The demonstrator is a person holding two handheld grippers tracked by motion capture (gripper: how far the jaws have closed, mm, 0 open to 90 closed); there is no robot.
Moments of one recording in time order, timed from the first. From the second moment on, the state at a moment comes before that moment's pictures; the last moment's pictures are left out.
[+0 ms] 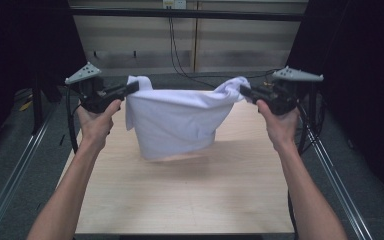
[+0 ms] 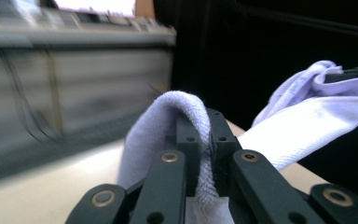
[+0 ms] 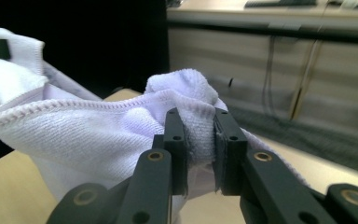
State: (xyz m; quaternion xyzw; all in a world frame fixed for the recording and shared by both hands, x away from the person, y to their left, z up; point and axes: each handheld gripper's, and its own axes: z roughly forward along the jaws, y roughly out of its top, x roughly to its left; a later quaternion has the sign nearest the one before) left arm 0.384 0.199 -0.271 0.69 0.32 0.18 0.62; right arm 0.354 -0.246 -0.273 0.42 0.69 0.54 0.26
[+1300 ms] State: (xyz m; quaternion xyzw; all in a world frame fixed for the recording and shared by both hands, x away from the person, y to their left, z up) left arm 0.326 0.199 -0.480 0.82 0.33 0.03 0.46; right arm 0.245 -0.218 -0.476 0.39 0.81 0.43 0.07
